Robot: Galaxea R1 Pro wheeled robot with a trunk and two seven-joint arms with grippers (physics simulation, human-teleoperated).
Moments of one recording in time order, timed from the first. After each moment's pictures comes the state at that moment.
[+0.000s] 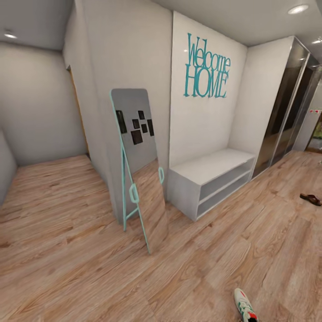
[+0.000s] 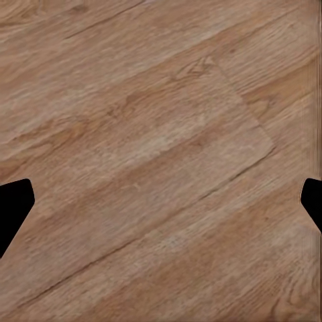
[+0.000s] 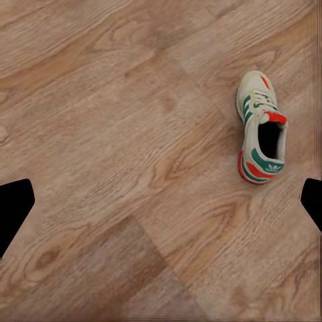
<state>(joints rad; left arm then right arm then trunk) -0.14 0.02 0.02 -0.34 0.09 -0.27 0.00 -0.02 -0.08 -0.01 -0.52 0.00 -0.25 0.00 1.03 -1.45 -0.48</state>
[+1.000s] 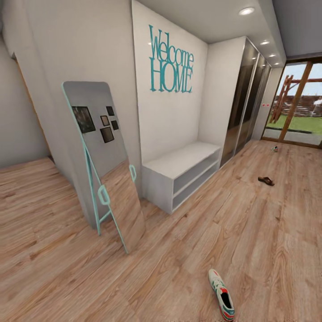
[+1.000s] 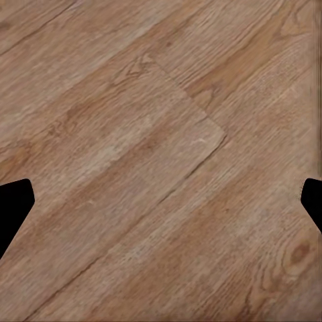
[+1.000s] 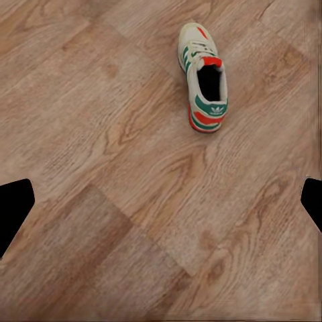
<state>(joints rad) -0.14 0.02 0.02 -0.34 0.09 -0.27 0.00 -0.02 -0.08 -0.01 -0.52 0.00 -0.25 0.00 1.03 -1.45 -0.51</state>
